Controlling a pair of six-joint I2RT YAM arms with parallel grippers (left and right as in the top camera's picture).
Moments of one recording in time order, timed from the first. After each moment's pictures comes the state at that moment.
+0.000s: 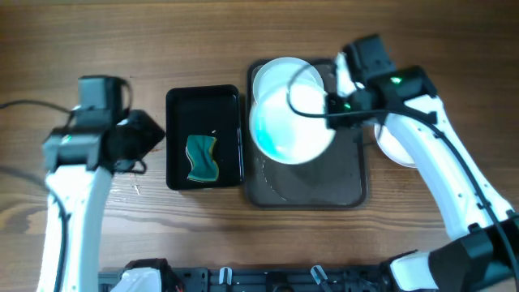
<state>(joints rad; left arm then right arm) 0.05 1.23 1.21 -1.14 0.03 -0.73 0.36 1.63 1.51 -1.13 -0.08 0.22</state>
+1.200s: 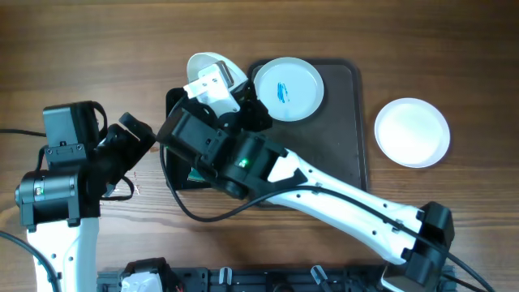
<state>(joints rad) 0.12 1.05 1.21 -1.19 0.05 -0.73 1.09 1.82 1.76 -0.86 1.14 0.21</state>
